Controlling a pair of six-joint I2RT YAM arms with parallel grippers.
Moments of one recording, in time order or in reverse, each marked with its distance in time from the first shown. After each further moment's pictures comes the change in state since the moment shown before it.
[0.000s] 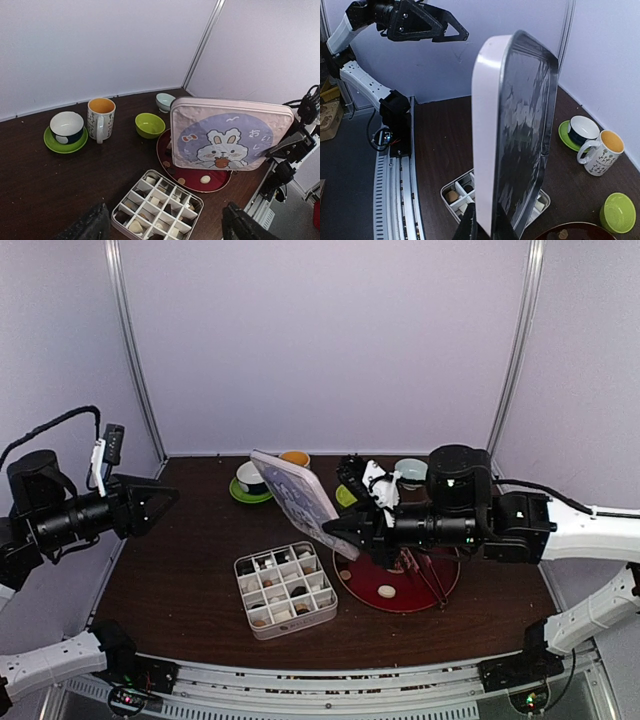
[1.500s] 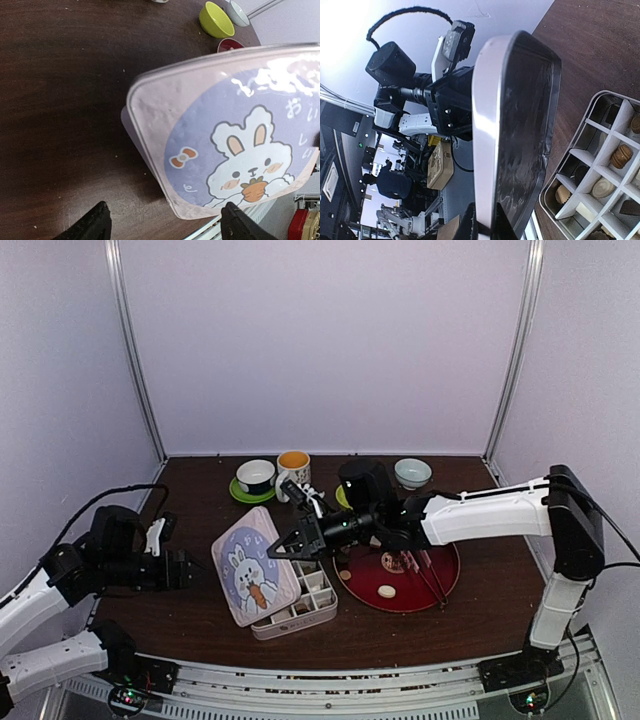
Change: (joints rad) left arm 0.084 0.055 -0.411 -0.060 0.073 -0.315; right arm -0.185 0.566 0.165 0.318 -0.671 0.899
